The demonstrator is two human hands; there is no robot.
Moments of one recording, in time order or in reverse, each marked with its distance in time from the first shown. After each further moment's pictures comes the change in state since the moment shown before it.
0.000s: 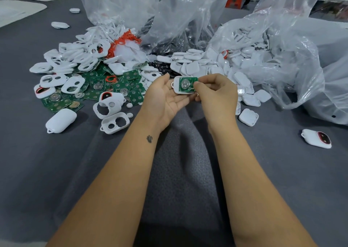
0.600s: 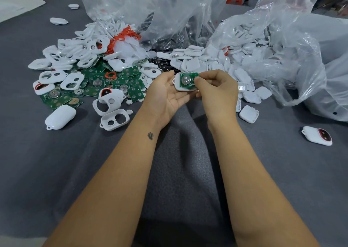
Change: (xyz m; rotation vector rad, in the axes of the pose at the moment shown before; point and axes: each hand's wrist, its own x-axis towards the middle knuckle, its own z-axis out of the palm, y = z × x) left_hand 0.001 -0.002 0.002 0.014 -0.005 0.010; right_hand 0.001 0.001 0.001 0.041 0.017 -0.001
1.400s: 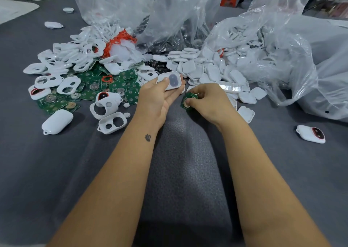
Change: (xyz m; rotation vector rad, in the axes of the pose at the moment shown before) left_hand 0.002 0.000 -0.003 -0.033 0.169 0.176; right_hand 0.010 0.002 -0.016 -0.636 -0.425 -0.027
